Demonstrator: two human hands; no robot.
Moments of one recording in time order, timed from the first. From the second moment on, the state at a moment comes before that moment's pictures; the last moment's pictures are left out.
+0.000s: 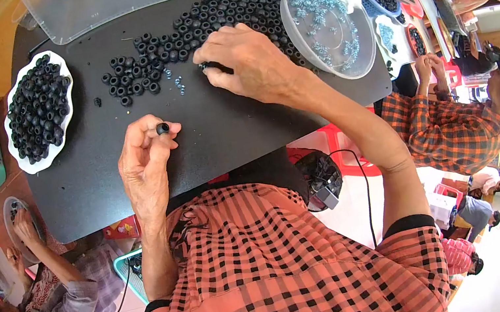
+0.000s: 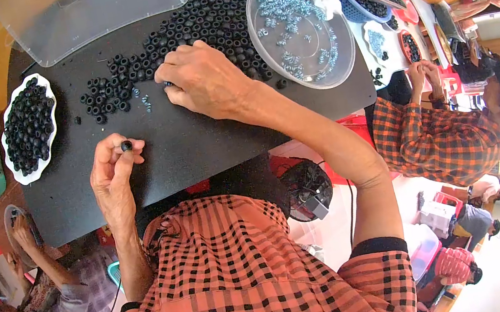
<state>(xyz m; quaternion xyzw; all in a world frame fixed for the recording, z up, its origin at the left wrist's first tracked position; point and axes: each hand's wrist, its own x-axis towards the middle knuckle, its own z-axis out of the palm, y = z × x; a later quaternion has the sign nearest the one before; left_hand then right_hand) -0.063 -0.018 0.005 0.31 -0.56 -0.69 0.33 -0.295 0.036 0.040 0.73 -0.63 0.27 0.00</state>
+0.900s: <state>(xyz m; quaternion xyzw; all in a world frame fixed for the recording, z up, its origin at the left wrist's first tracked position) -0.071 -0.028 -0.004 0.25 -0.41 -0.80 0.36 -0.269 0.037 0.035 0.69 -0.57 0.43 -0.15</state>
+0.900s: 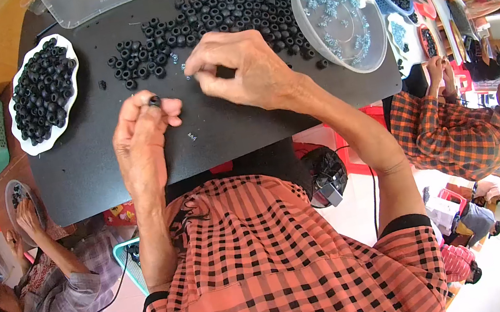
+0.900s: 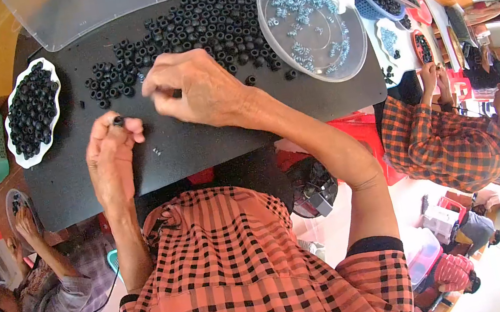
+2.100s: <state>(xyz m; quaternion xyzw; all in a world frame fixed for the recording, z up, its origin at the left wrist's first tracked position) -0.071 -0.008 0.007 0.30 -0.57 -0.68 0.34 -0.231 0.045 0.015 0.45 -0.52 0.54 -0.48</state>
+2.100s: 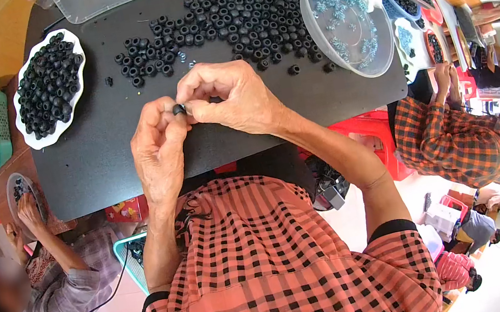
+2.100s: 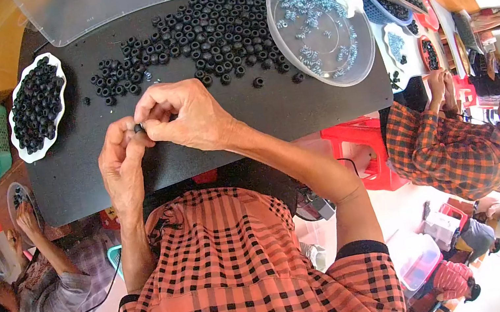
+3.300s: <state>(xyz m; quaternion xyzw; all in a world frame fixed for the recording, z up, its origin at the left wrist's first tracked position) -0.073 -0.012 0.002 0.26 -0.53 -0.74 0.33 -0.233 0.044 0.002 0.59 -0.51 0.58 -0.24</state>
